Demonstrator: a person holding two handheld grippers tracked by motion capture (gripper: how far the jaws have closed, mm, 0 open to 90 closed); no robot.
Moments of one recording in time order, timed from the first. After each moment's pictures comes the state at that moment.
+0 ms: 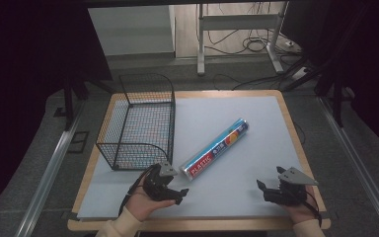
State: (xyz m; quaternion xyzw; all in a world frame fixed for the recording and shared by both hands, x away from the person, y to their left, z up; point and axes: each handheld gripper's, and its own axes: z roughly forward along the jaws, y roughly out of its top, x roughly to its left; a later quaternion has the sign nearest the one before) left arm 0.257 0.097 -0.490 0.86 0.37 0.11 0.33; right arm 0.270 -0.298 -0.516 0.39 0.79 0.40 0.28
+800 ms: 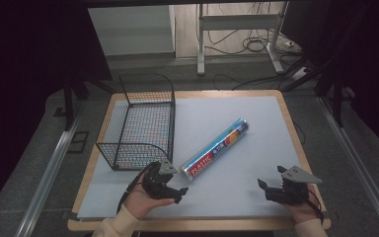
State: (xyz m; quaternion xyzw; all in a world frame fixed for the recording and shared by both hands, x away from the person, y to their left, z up) left arm 0.258 0.100 -0.479 0.86 0.36 0.11 0.33; right arm 0.271 -0.303 -0.511 0.40 0.78 0.41 0.26
